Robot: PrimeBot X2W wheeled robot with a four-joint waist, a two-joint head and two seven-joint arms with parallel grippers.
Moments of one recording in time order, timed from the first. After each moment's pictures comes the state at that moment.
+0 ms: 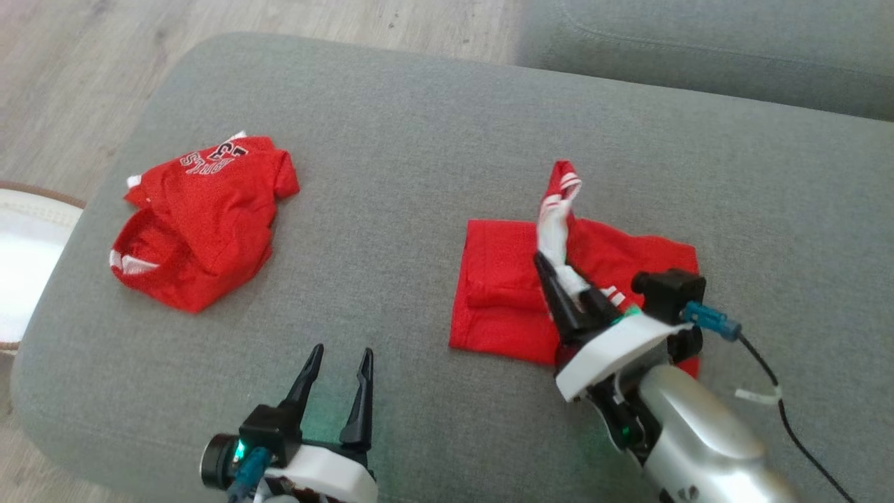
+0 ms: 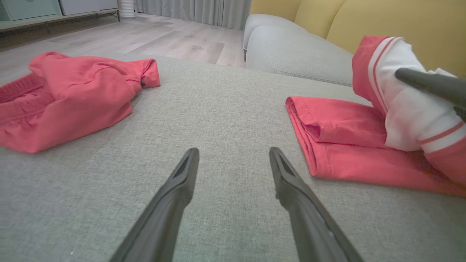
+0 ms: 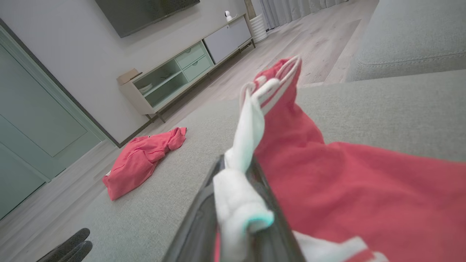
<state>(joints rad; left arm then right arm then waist) -0.10 0.05 -0.36 0.46 -0.28 -0.02 -0.25 -0.41 -0.10 0.61 0.64 0.67 0.13 -0.25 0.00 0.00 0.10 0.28</state>
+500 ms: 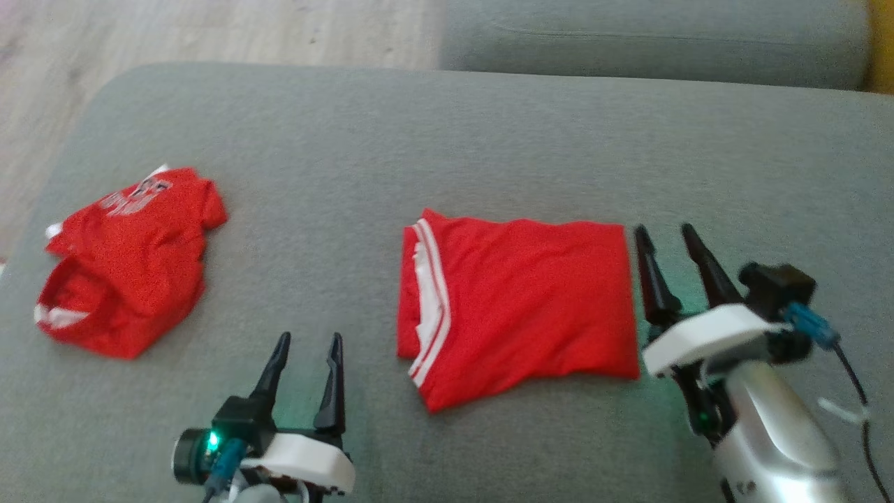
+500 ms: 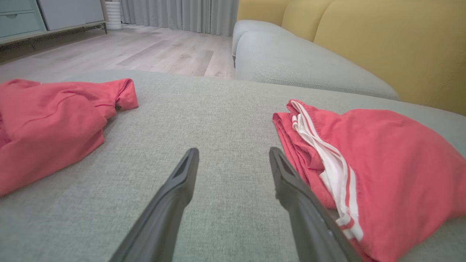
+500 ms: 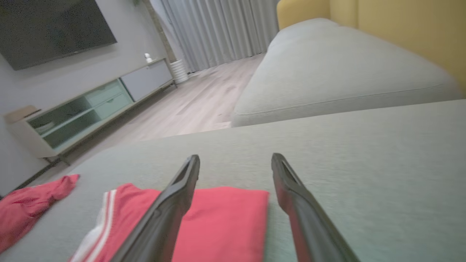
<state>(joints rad) -0.10 0.05 -0.28 0.45 -0.26 0.01 -0.25 -0.37 -0.11 0.27 0.62 0.45 0.13 -0.25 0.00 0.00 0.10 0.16</state>
